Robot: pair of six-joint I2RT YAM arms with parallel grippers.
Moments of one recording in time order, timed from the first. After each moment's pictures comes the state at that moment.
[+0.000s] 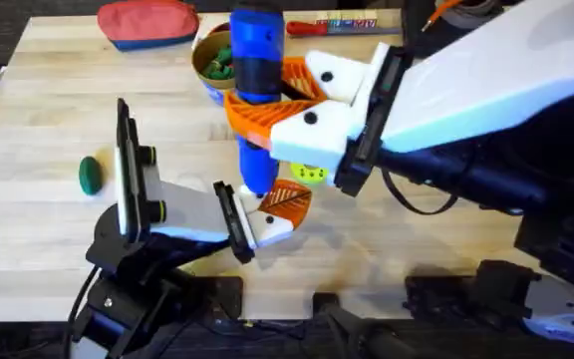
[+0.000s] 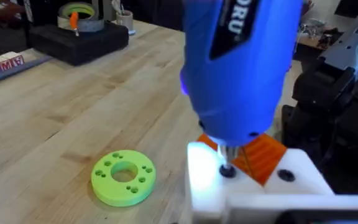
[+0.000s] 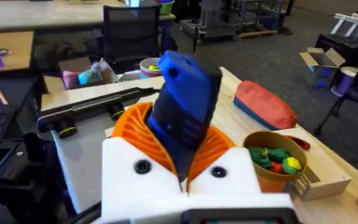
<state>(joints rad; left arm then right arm) -0.40 0.01 0.01 -0.07 0.80 -0.08 0.98 0.93 0.75 0.17 -0.13 -0.08</state>
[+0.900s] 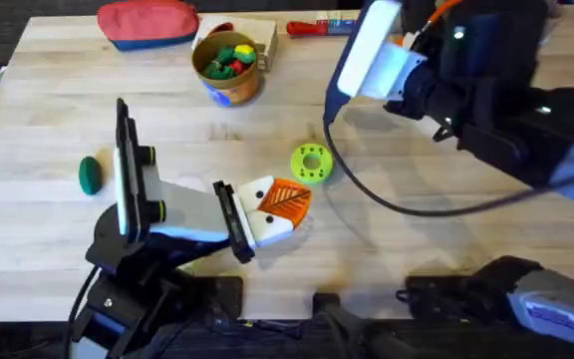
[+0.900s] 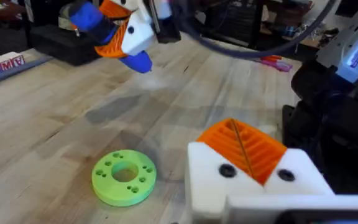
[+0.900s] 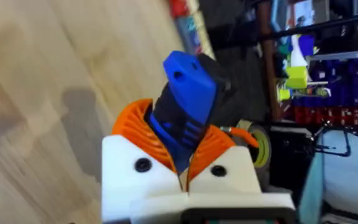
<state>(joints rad) -0.40 0.01 0.01 -0.07 0.80 -0.08 0.47 1.20 0.74 -0.05 0.28 -0.99</state>
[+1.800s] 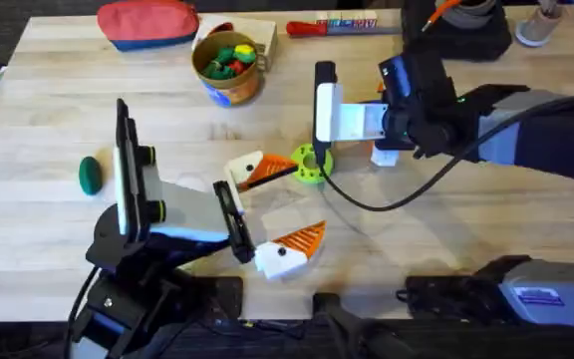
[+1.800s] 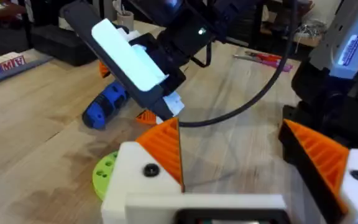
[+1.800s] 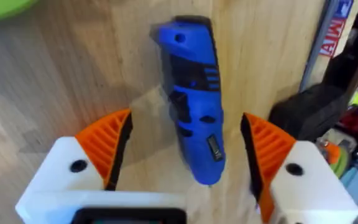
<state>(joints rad) -0.40 0.01 0.01 -0.07 0.80 -0.08 0.46 1.49 0.75 -0.24 0.33 -1.12</state>
